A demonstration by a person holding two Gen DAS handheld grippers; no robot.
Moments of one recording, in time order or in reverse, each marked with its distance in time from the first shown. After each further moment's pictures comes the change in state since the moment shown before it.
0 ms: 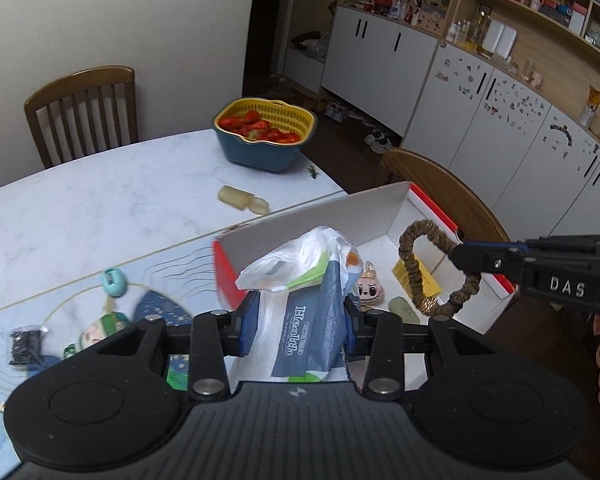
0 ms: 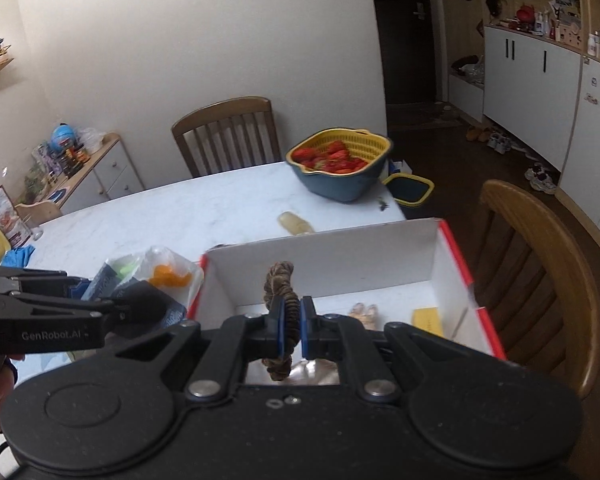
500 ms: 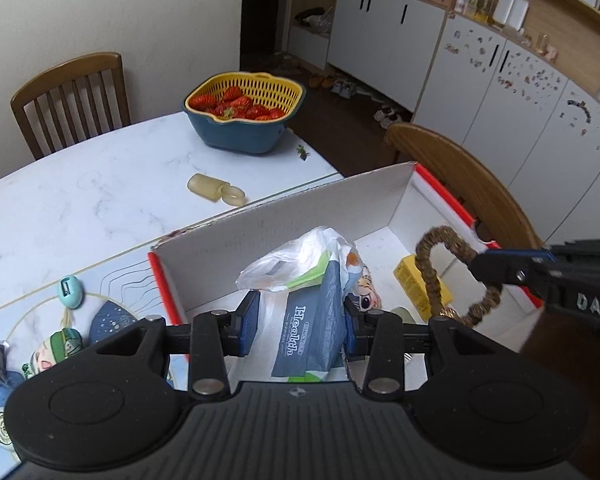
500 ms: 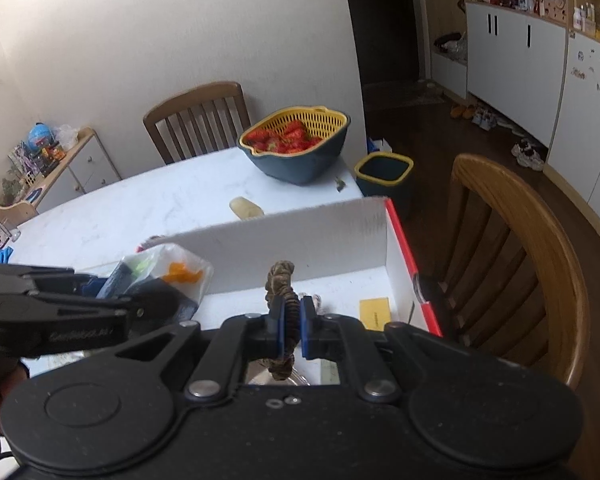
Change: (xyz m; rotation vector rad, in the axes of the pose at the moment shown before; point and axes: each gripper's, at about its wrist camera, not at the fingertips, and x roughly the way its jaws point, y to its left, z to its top) left arm 0.076 -0.037 0.016 0.013 0.074 0.056; right arm 0.030 -0.054 -0.001 0.027 0.074 -0.013
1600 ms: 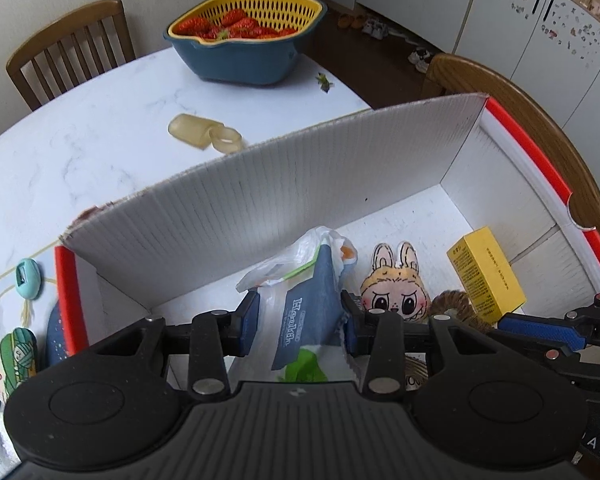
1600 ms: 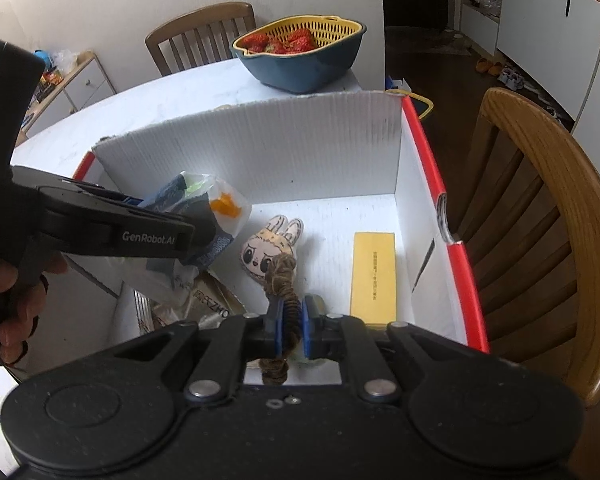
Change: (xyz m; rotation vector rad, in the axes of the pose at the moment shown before) left arm 0.098 -0.015 0.009 -0.007 0.186 0.096; right arm 0.071 -0.023 -0.025 -0.094 0.199 0.015
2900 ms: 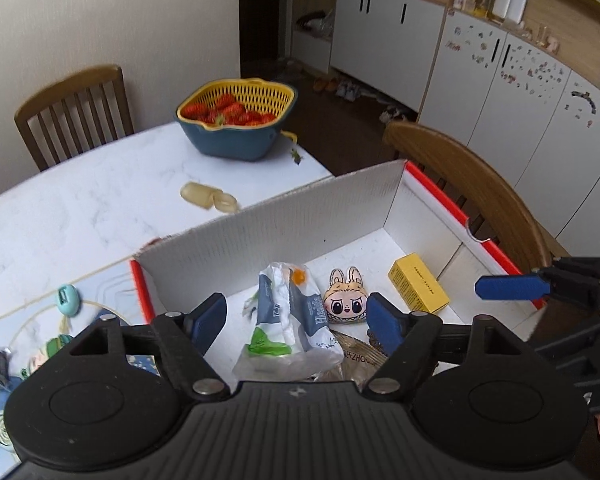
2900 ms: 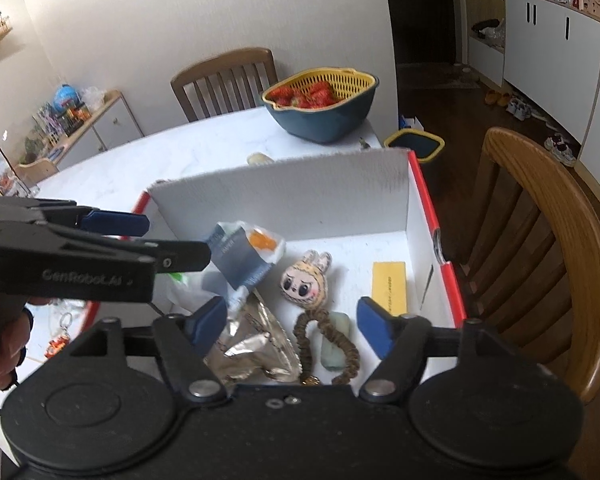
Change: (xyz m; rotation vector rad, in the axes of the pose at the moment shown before) left arm -0.102 0.000 -0.031 0.042 -0.221 -0.057; right arm -0.058 0.014 -0.006 0.016 -0.157 0.073
